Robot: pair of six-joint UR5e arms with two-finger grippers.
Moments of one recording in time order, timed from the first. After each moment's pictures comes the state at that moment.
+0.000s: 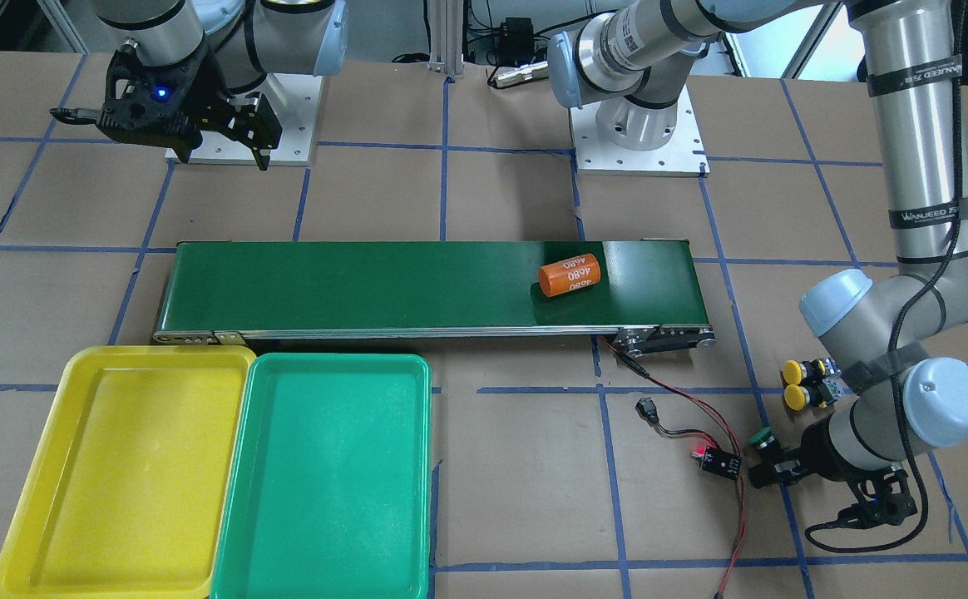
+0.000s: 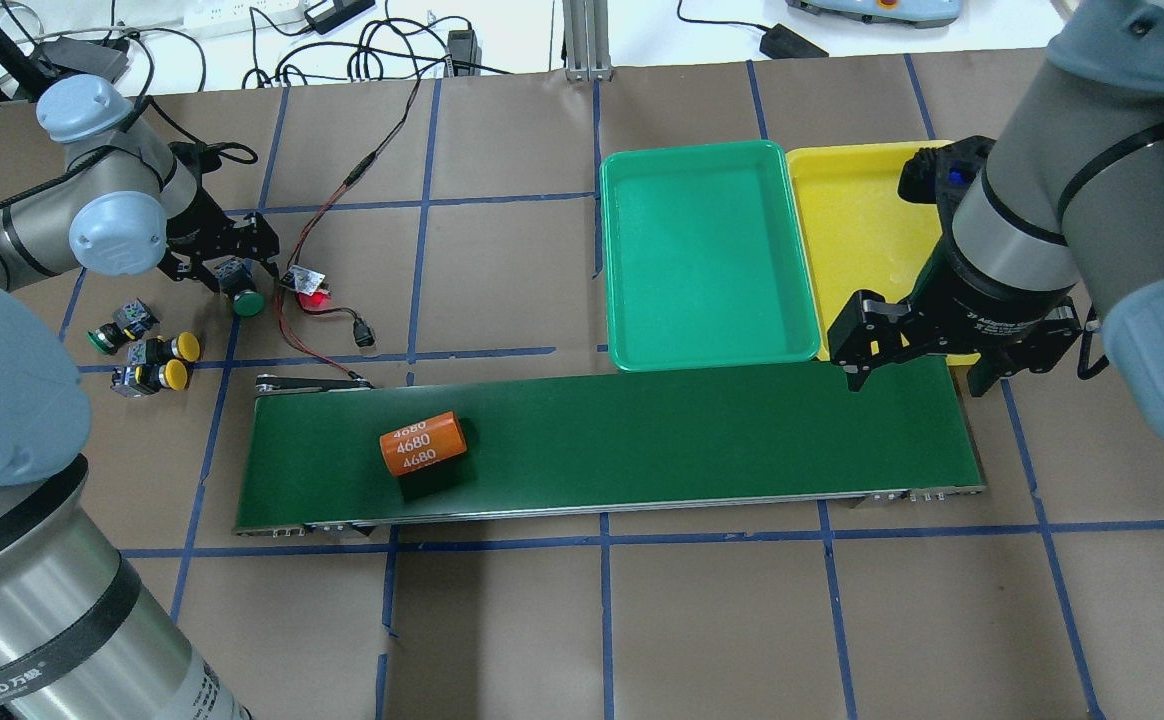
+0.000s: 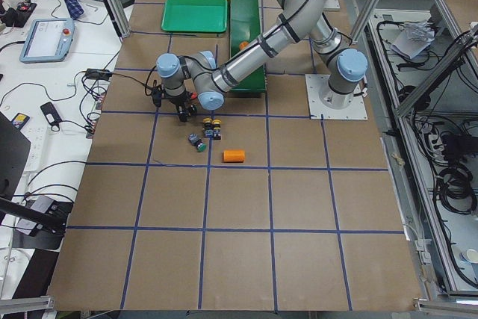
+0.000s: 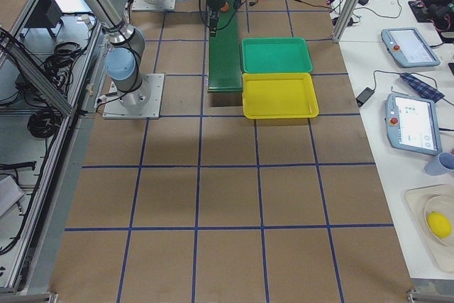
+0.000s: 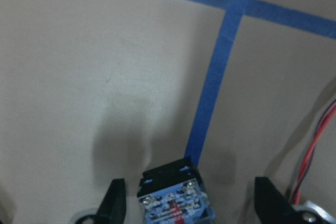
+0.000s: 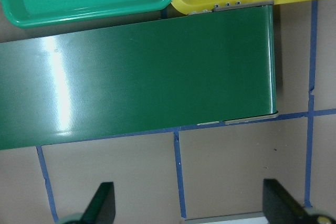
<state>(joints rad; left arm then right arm) -1.22 -2.23 -1.54 -0.95 1.55 0.11 1.55 -1.79 1.87 -1.57 -1.57 0.07</state>
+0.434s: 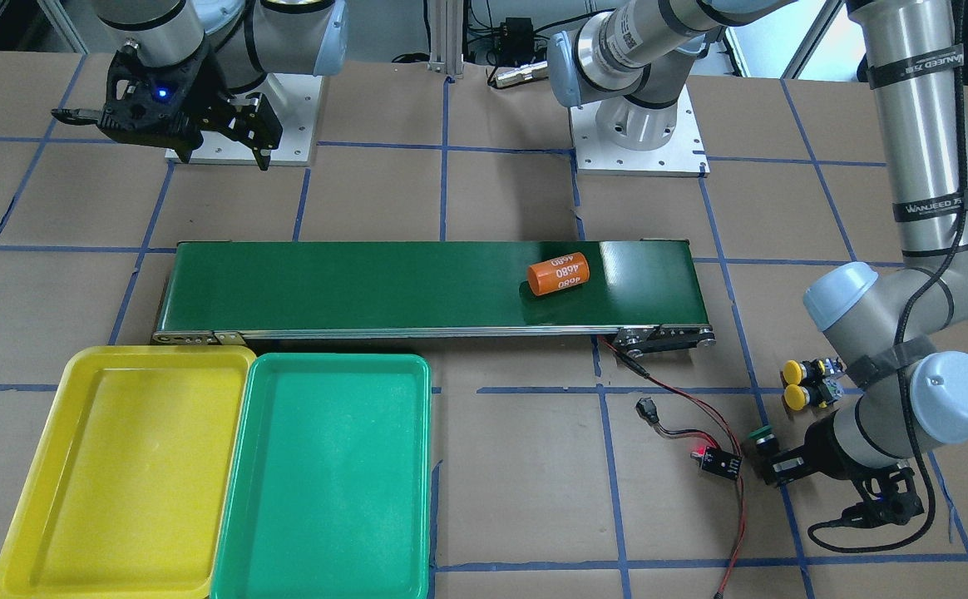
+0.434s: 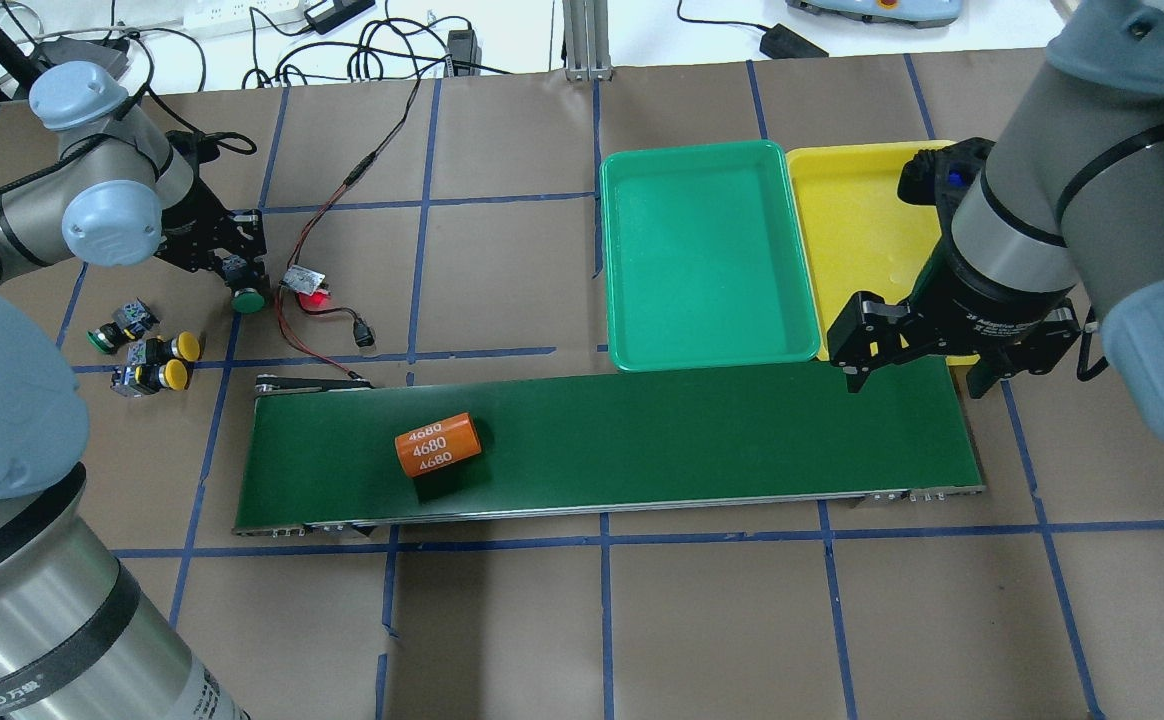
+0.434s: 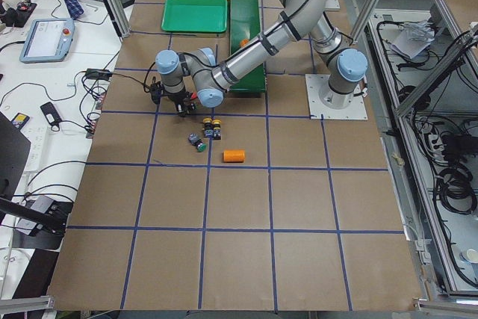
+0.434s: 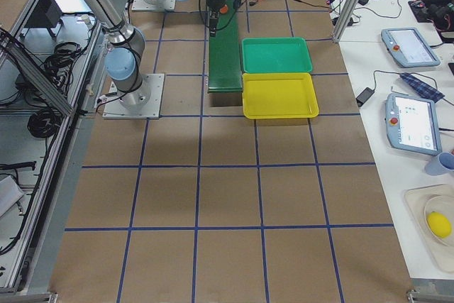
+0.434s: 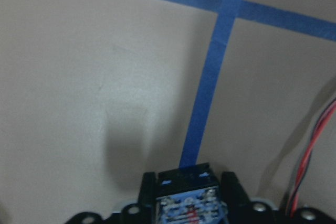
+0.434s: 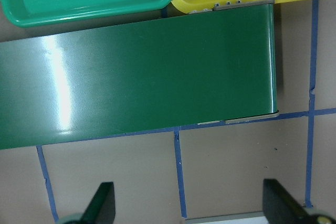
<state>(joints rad) -1.23 -2.20 -1.53 -0.99 1.55 0.12 1.55 -1.79 1.87 -1.57 -1.57 0.07</state>
